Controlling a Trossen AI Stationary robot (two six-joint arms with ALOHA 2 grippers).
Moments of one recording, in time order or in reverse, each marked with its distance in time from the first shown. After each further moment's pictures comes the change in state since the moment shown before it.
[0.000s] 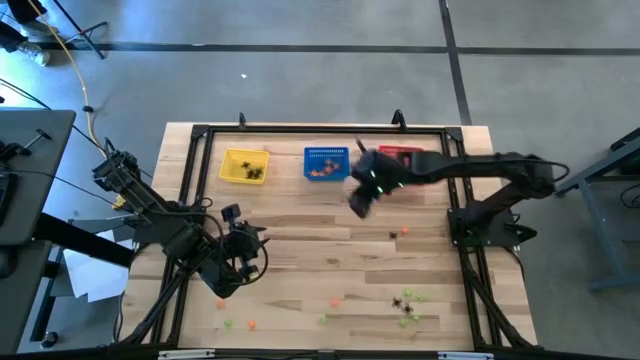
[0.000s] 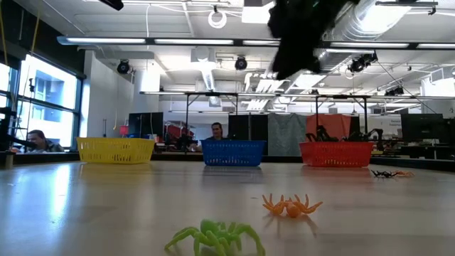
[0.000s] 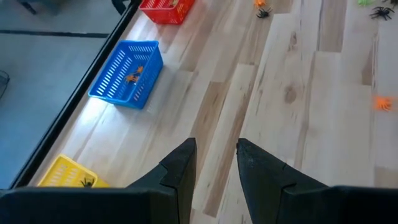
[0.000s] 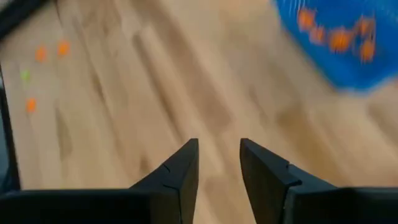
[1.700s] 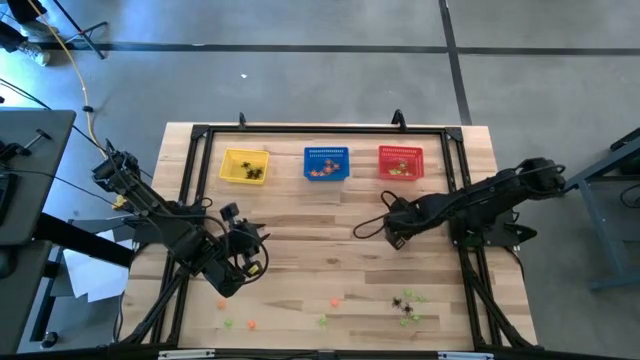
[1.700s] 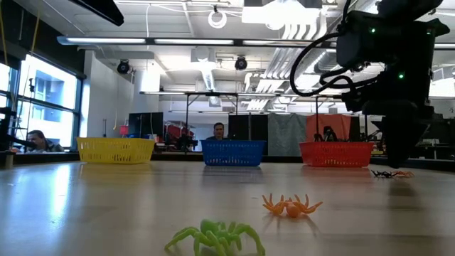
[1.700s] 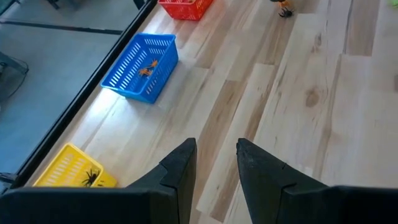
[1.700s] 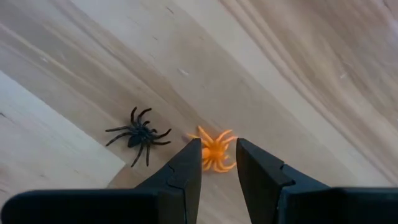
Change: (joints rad) left arm 0.009 0.000 -0.076 0.022 -0.053 -0.087; right arm 0.265 -0.051 -0.507 -0.140 0.230 0.514
